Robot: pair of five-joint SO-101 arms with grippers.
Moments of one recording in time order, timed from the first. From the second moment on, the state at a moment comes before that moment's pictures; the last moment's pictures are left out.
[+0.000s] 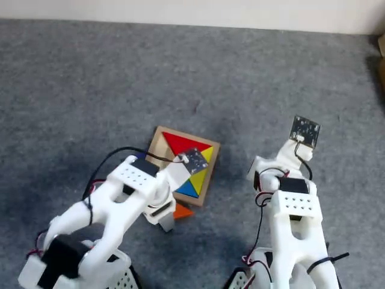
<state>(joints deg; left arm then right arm) 21.5 -13.8 54.4 59.4 -21.9 -1.5 -40.1 65.0 41.0 -14.6</state>
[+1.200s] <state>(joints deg) 29.7 -12.1 37.4 74.6 -9.2 2.5 -40.1 65.0 41.0 -14.6</state>
